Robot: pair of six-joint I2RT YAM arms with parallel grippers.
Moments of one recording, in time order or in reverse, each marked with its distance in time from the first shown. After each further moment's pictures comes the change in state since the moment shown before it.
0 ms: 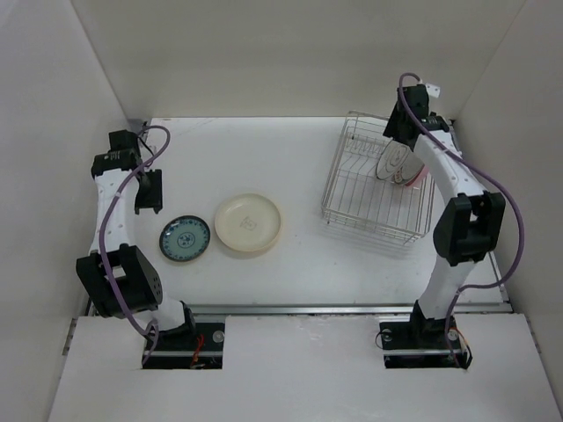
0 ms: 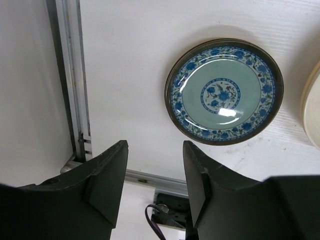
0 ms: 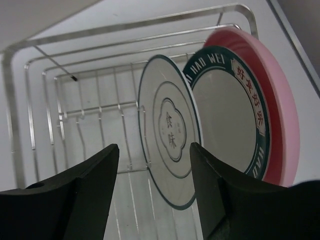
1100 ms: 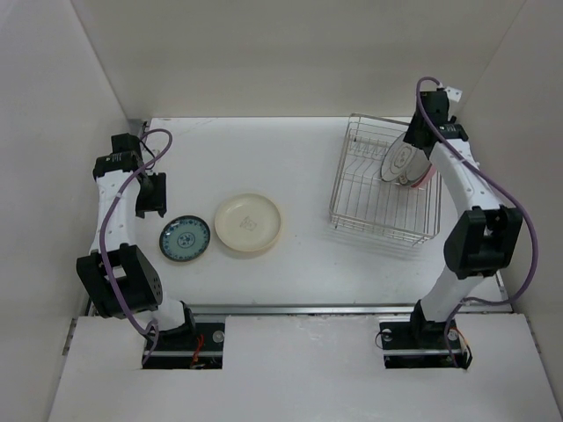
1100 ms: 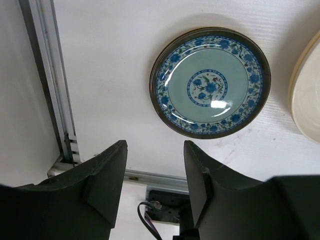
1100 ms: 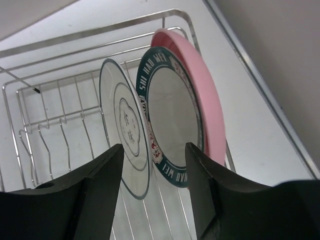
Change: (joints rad) left arm 0.000 -0.002 -0.037 -0.013 0.060 -0.004; right arm -0.075 -0.130 -0.138 0.010 0.059 -0.071
